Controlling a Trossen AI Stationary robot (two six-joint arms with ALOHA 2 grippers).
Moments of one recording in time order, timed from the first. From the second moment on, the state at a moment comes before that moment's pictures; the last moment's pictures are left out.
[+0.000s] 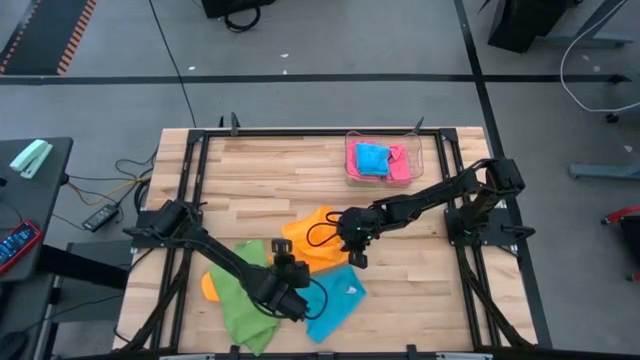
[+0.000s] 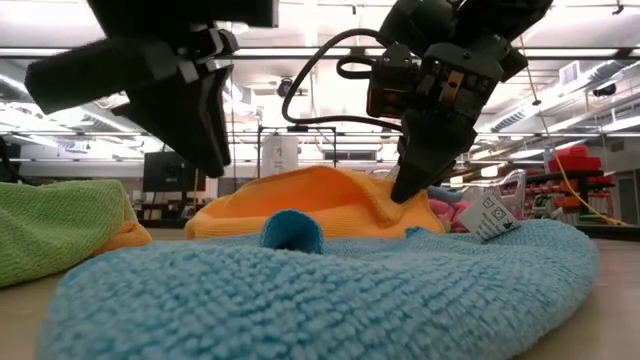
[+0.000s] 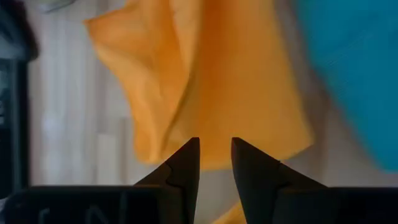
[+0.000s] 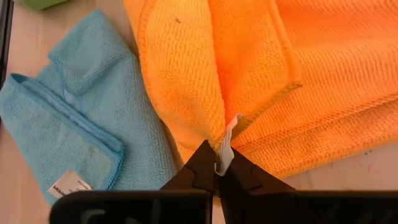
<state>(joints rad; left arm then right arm) -0.57 2.01 1.50 -1.02 -0.66 -0.53 0.12 1.70 0.92 -0.17 -0.18 0.37</state>
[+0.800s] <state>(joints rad) -0.52 2.16 1.50 -0.96 -0.65 -0.57 0.11 1.66 0.91 -0.23 -0.19 0.26</state>
